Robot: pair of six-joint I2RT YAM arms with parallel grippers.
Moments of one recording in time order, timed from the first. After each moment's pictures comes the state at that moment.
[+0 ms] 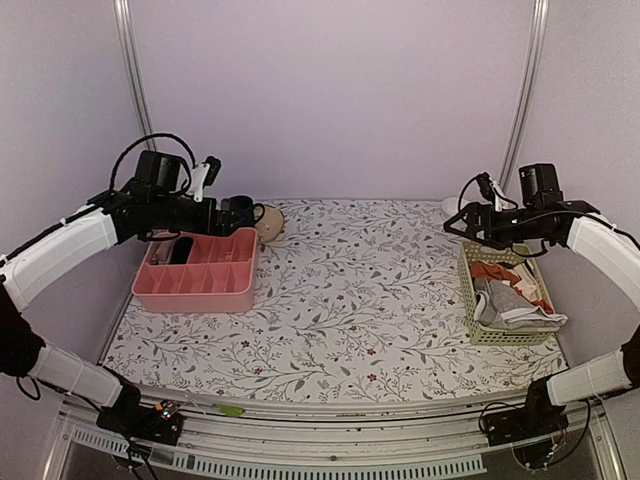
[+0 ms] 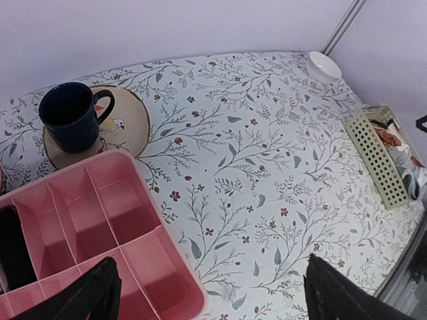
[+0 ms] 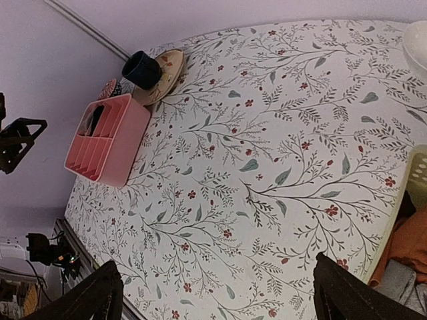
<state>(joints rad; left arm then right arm) -0.41 1.32 1.17 -0.45 0.20 -0.17 0.17 1.26 1.08 -0.52 -0.59 0.23</state>
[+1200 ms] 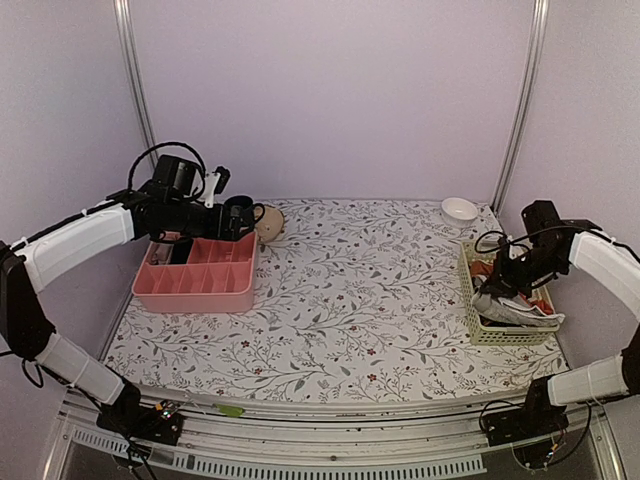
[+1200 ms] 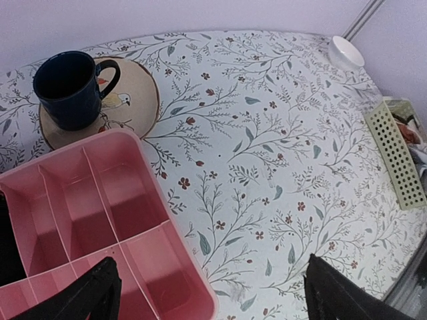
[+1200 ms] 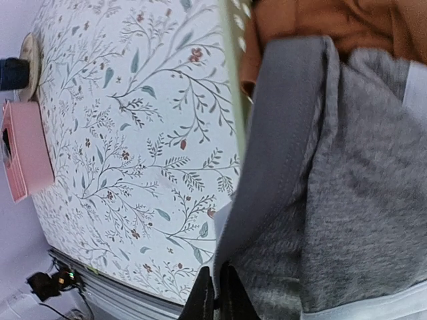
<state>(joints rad) -0.41 1.44 1.19 -0.45 0.17 -0.20 0.06 1.22 0.92 -0.89 -0.41 0.43</state>
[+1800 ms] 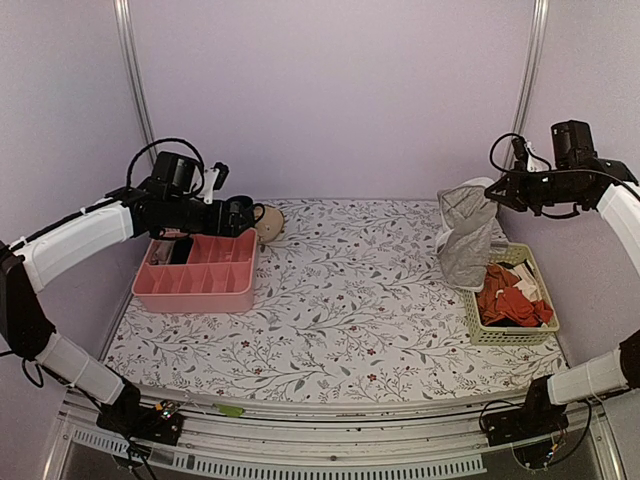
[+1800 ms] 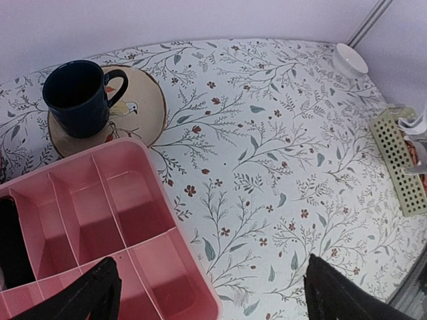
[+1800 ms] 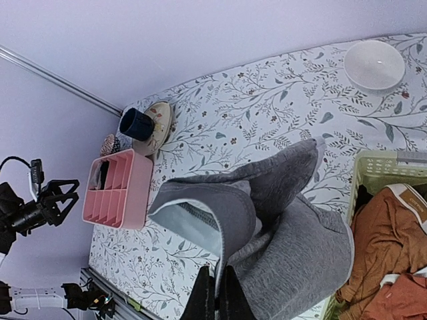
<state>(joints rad) -0.41 1.44 1.22 -0.45 0.14 -0.19 0.06 1.26 1.45 -0.87 -0.50 0.38</state>
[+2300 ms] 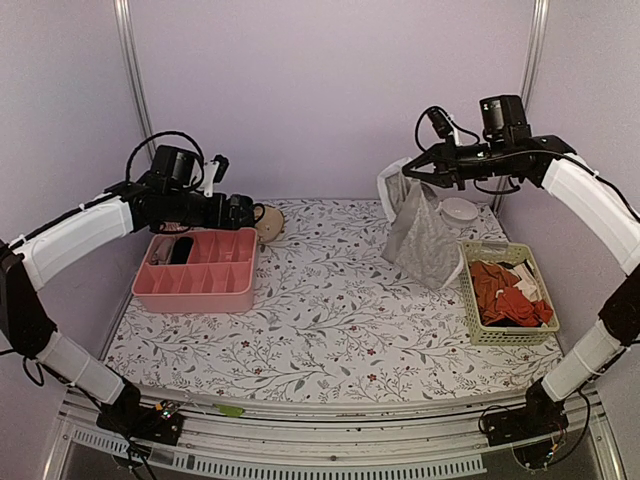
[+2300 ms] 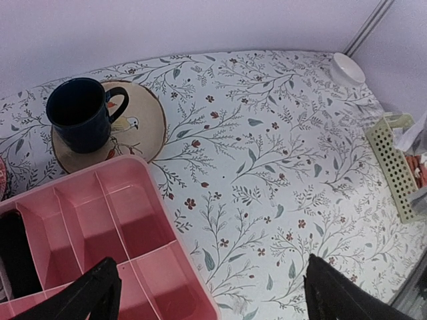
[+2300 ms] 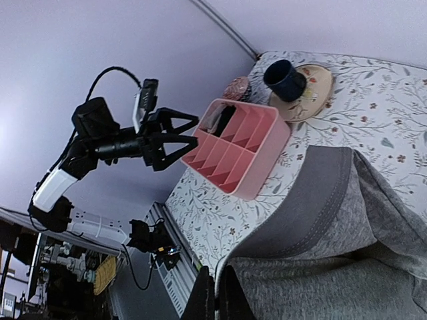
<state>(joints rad) -0.41 1.45 1.26 -0.45 0.14 -0.19 0.37 1.53 1.66 -0.65 -0.75 0.44</state>
